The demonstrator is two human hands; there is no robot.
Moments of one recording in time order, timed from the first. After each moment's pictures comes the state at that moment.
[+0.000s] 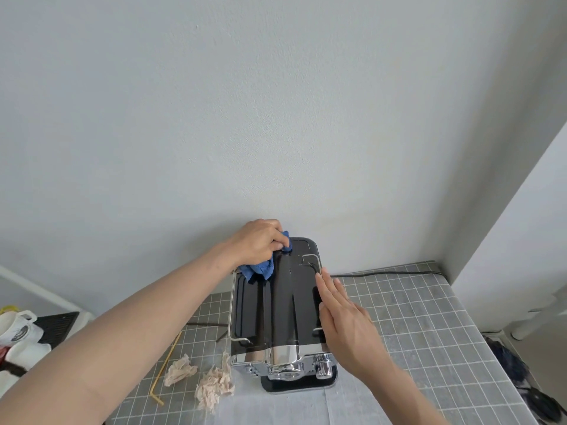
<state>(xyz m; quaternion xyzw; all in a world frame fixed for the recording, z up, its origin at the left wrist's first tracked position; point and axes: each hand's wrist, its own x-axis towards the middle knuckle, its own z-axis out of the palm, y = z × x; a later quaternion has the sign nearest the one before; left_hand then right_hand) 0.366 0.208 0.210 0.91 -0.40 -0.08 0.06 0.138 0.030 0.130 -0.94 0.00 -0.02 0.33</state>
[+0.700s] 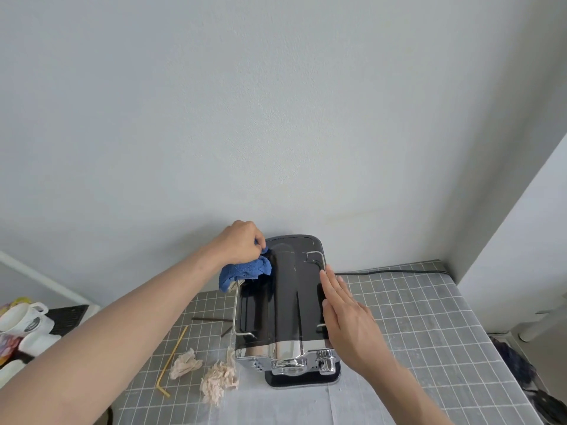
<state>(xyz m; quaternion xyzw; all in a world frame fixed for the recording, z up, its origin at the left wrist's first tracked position) 0.356 0.243 0.219 0.96 -0.22 -0.12 0.09 0.139 0.030 0.125 -0.94 -0.01 -0.03 0.35</state>
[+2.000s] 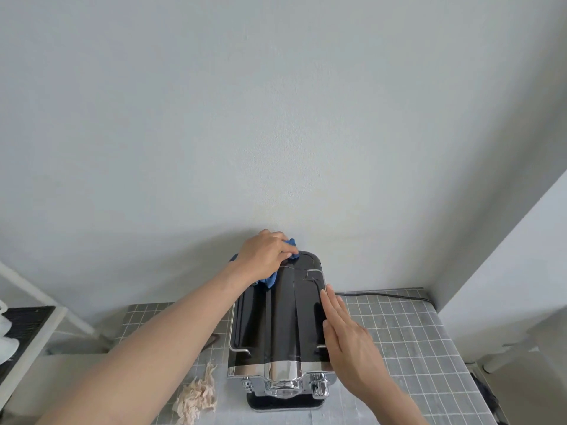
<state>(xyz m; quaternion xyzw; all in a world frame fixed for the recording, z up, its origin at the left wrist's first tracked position) 0.357 0.205 0.185 0.94 -0.32 -0.01 0.13 0.141 0.028 0.125 -0.95 -0.02 -0.05 0.32</state>
